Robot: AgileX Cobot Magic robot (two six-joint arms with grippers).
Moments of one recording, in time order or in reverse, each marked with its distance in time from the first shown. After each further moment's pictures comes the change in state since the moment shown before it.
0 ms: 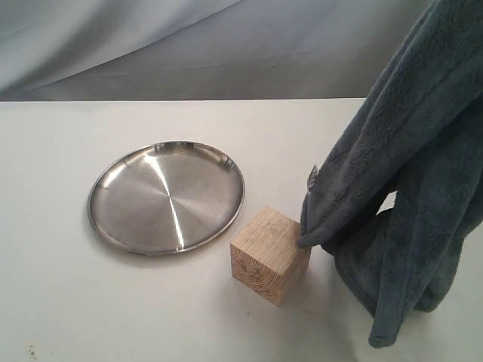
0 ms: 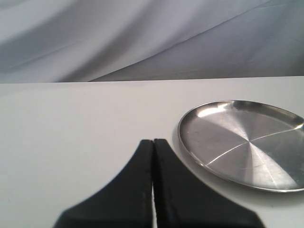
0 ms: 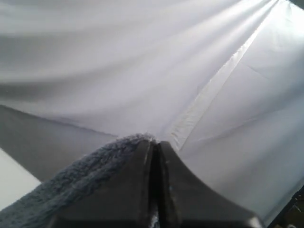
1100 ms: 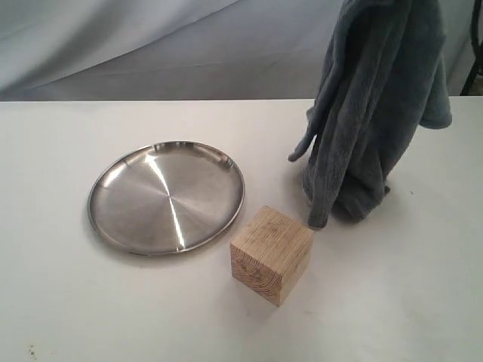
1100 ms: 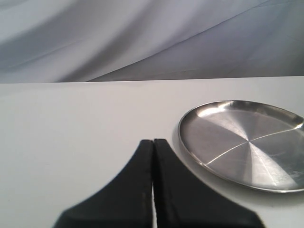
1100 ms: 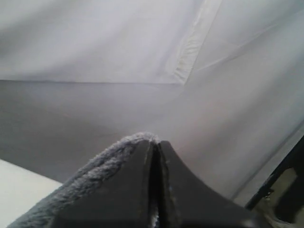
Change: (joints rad) left arm 0.000 0.000 0.000 0.000 0.000 0.000; right arm -0.484 0.698 -0.407 -0.104 -0.253 0.425
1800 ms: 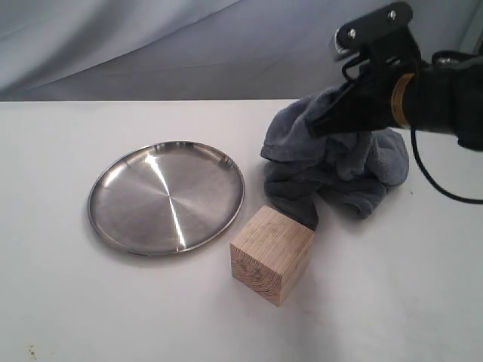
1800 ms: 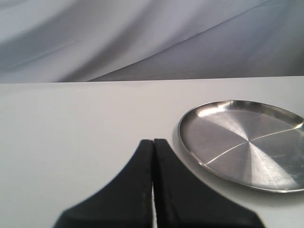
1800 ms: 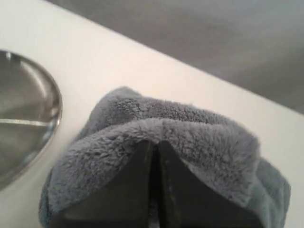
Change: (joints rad) left arm 0.000 0.000 0.000 0.000 0.000 0.000; right arm -0.029 0.154 0.238 0.155 -0.290 0.014
